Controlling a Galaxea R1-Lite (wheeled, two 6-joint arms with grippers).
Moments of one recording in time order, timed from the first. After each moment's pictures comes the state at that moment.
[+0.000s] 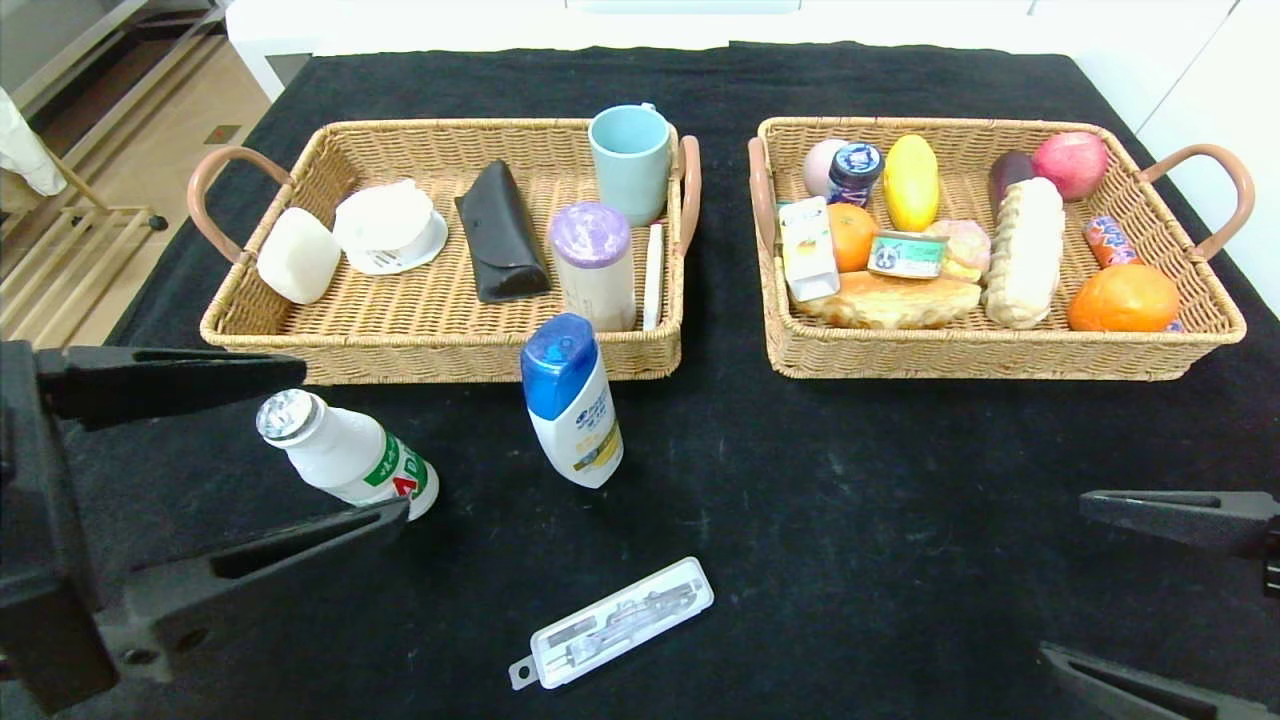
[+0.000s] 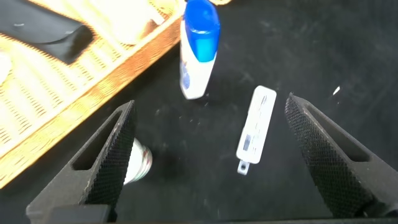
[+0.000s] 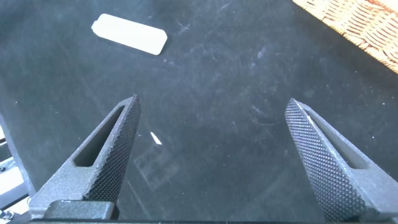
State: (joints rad) left arm -0.56 1.03 -0.92 0.11 -0.11 0.27; right arm 0.50 1.03 -0.60 -0.12 0.31 -0.23
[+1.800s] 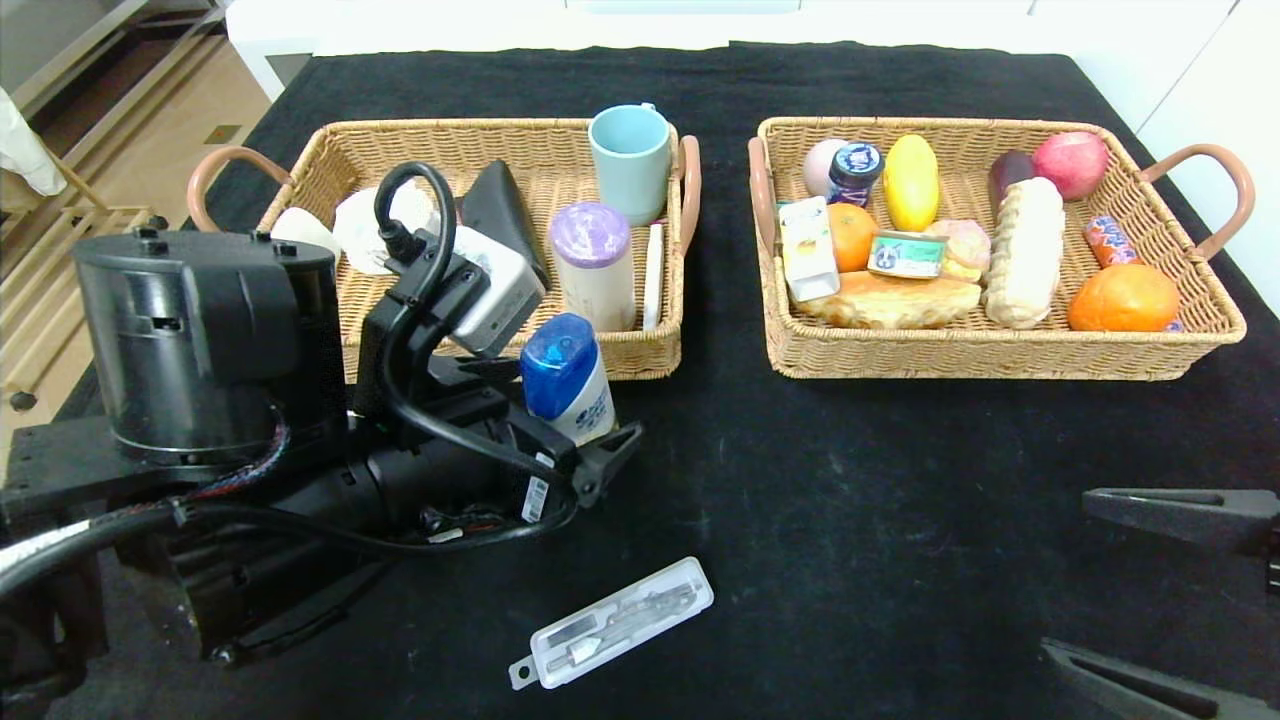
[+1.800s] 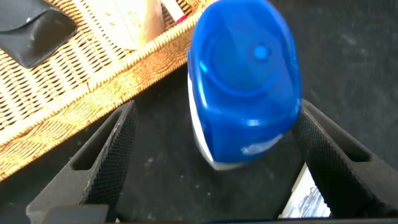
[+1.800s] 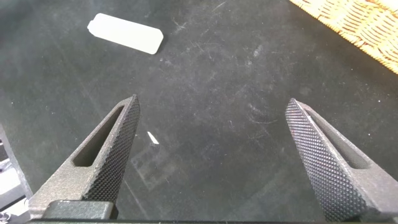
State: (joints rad) left arm -0.72 1.48 -0.87 -0.38 0.25 0.18; right arm 0.48 1.02 -0.60 -0.13 0.32 -0.24
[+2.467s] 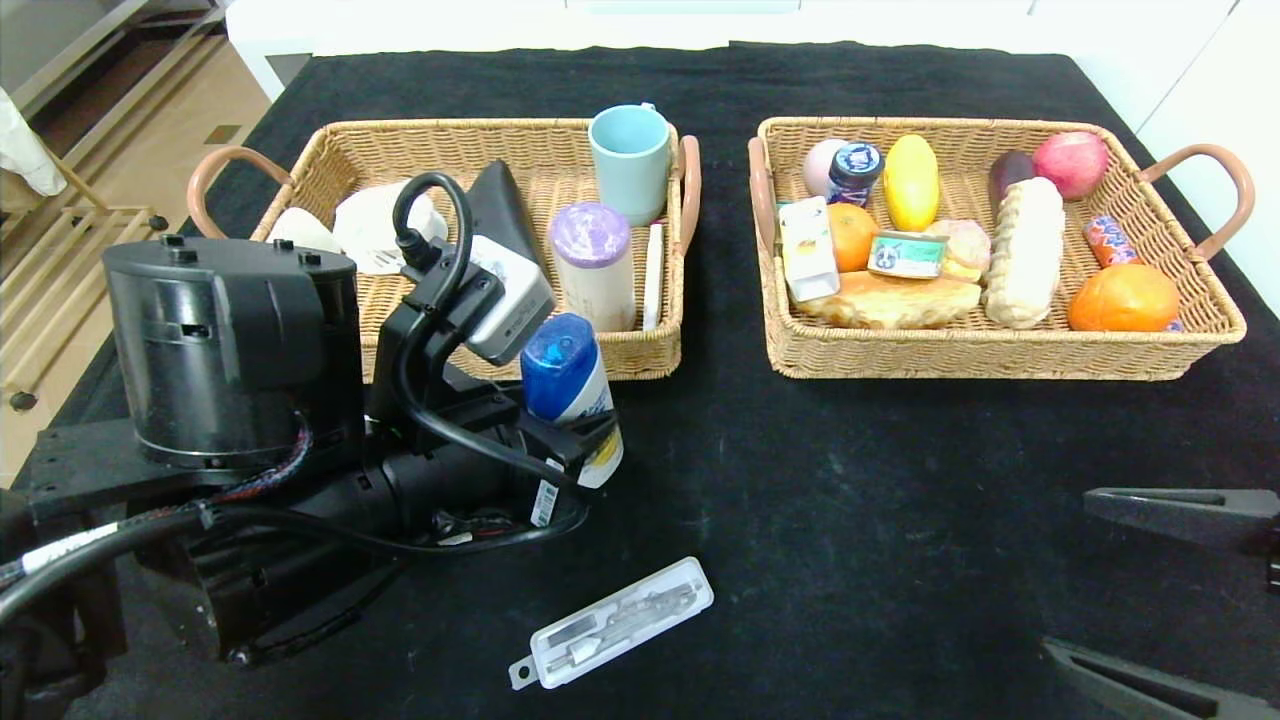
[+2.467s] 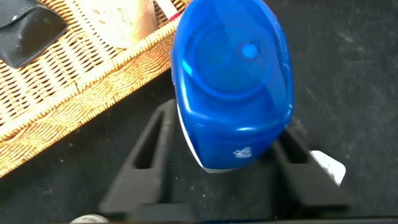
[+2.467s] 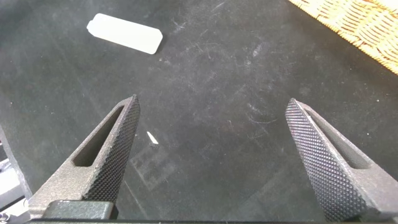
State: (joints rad) left arm -0.72 1.49 -0.88 -0.38 0.25 0.18; right arm 0.48 1.02 -0.60 -0.13 0.31 -0.24
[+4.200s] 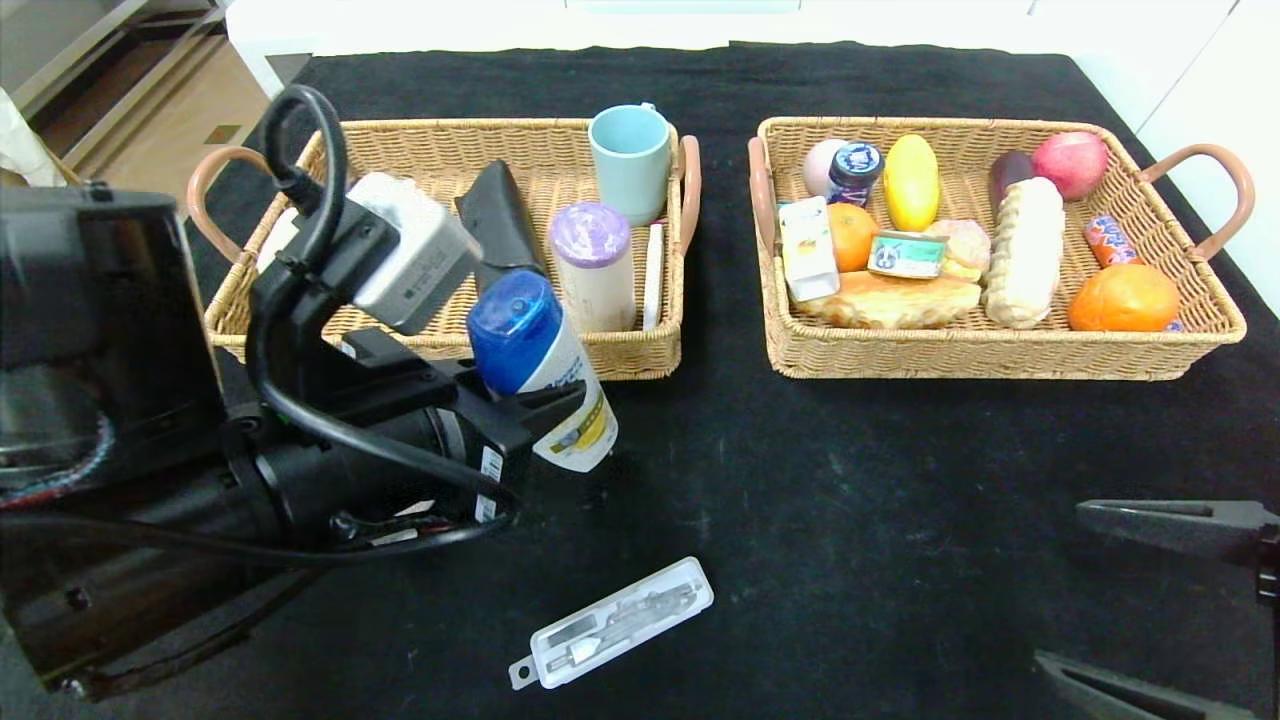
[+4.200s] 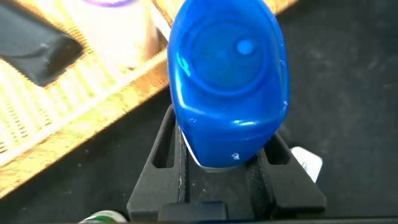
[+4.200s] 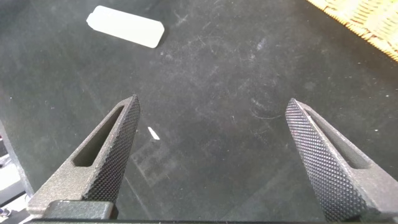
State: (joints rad) left arm -0.73 1.38 -0.87 -0.36 0.19 0.19; right arm 0.49 1.03 -0.59 -0.12 0.31 -0.24
